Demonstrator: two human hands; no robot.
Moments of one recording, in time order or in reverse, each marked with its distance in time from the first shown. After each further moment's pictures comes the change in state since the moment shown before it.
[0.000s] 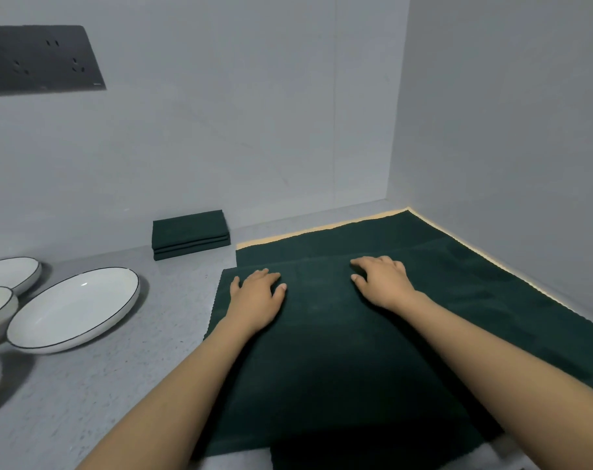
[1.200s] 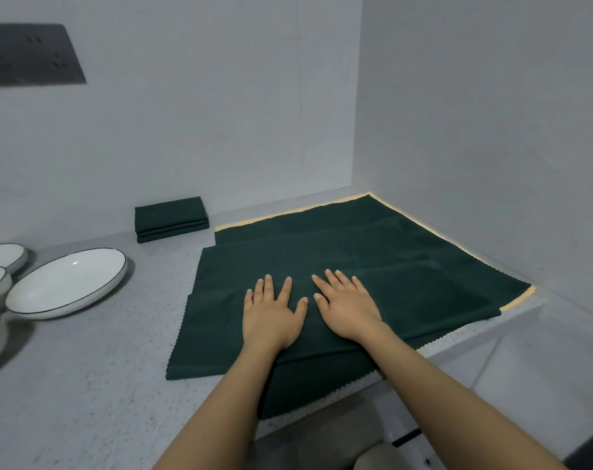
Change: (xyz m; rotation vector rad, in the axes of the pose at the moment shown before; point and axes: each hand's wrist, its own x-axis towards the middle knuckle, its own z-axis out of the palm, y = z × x) left_hand -0.090 0.063 0.045 0.260 -0.134 -0.021; right_hand -0.110 -0.019 0.031 -0.062 -0.109 -0.054
